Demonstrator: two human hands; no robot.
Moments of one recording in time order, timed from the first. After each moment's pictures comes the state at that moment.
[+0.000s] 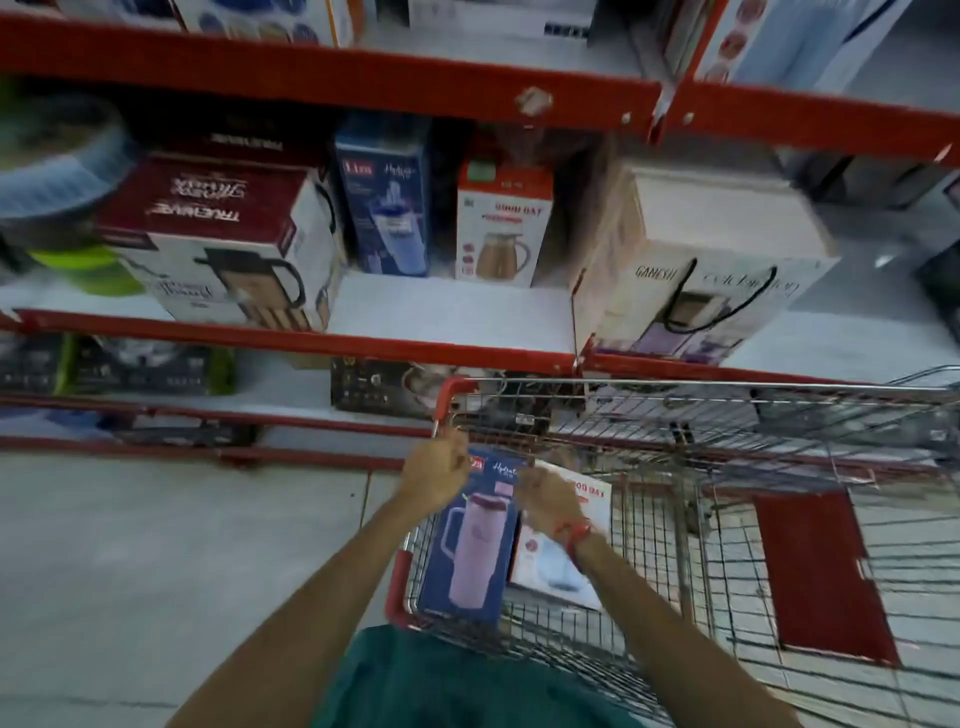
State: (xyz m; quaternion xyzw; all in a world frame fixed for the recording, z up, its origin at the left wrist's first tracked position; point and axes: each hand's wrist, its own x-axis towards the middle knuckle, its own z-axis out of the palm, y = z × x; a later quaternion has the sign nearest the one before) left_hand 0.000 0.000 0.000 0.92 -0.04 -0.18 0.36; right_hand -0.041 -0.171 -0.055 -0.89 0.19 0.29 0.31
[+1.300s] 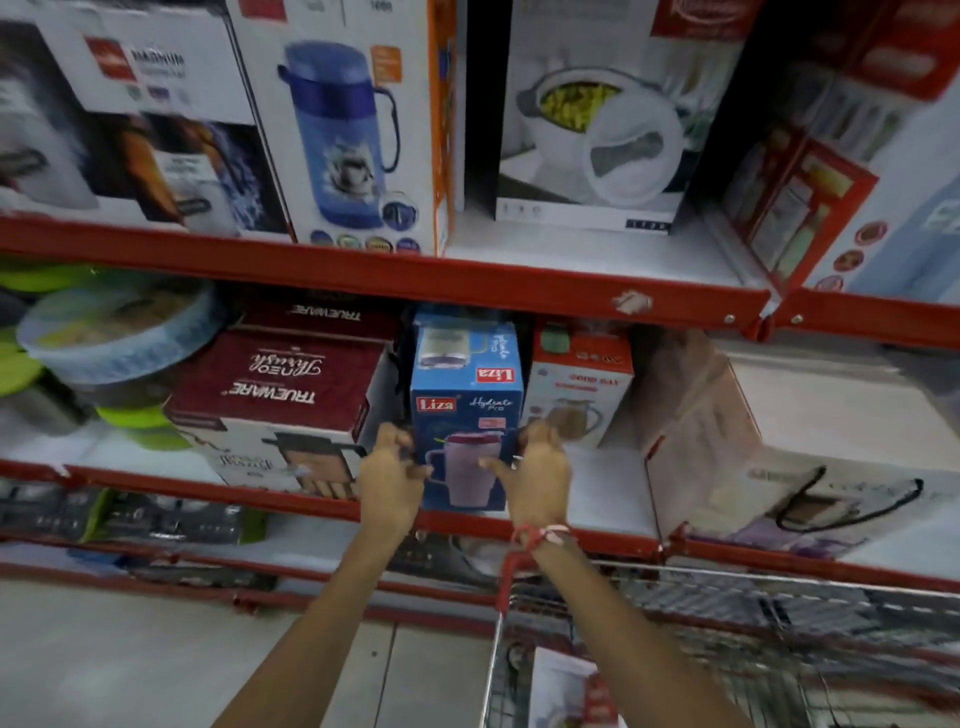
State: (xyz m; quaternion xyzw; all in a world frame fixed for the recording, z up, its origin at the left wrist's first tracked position) left_hand 0.179 0.103 0.089 0.87 0.08 0.08 0.48; right_hand 0.174 -0.045 0.109 -0.92 0.12 -0.05 0.36
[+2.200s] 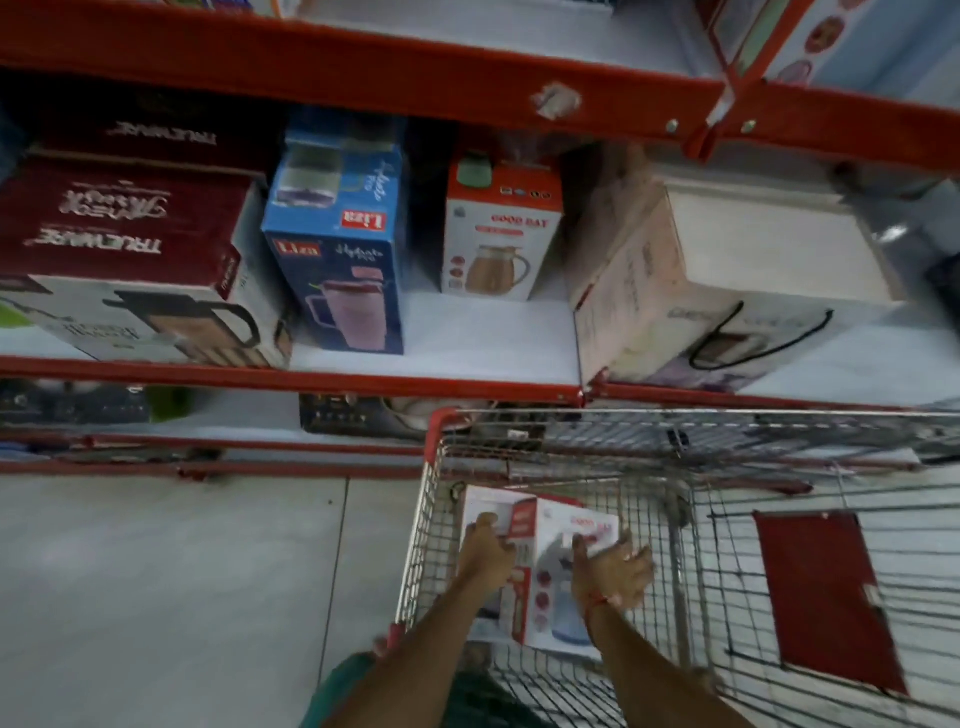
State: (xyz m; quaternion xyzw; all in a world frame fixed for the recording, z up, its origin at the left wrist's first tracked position) left_hand 0.003 -0.069 -0.086 0.81 0.12 -0.36 0.44; right_hand -0.043 -0.202 -0.090 -0.79 0.54 0.16 0.26
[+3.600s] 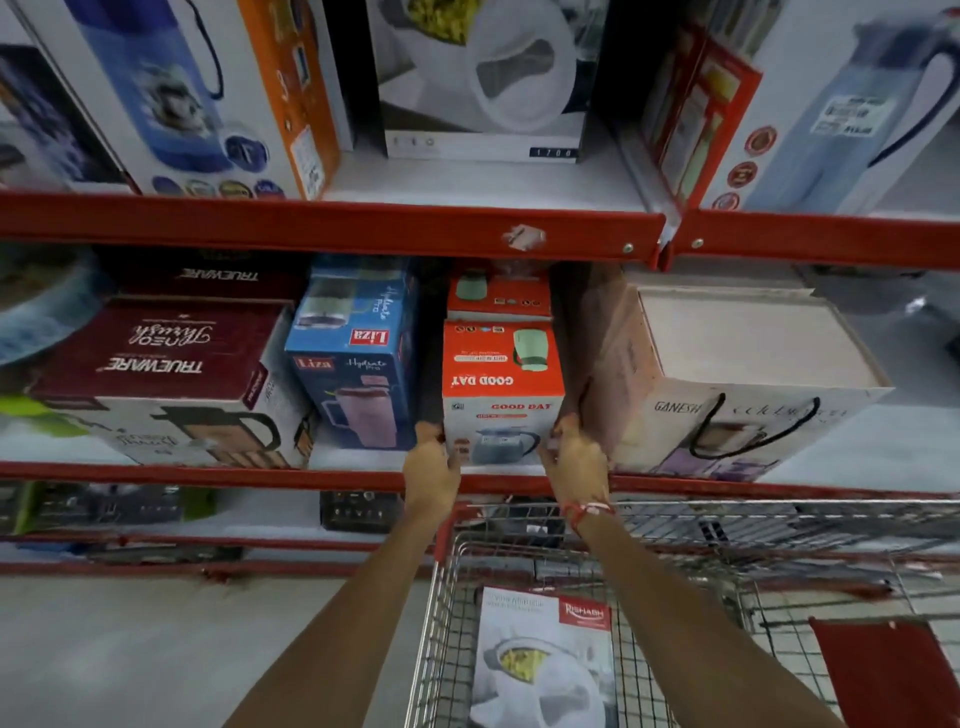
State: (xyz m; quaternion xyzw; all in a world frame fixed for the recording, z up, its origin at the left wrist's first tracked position) left_hand 0.169 -0.030 0.028 0.89 0.09 -0.03 0.45; right_hand 0.156 -0.196 0.023 -0.95 0.15 -0.04 0.26
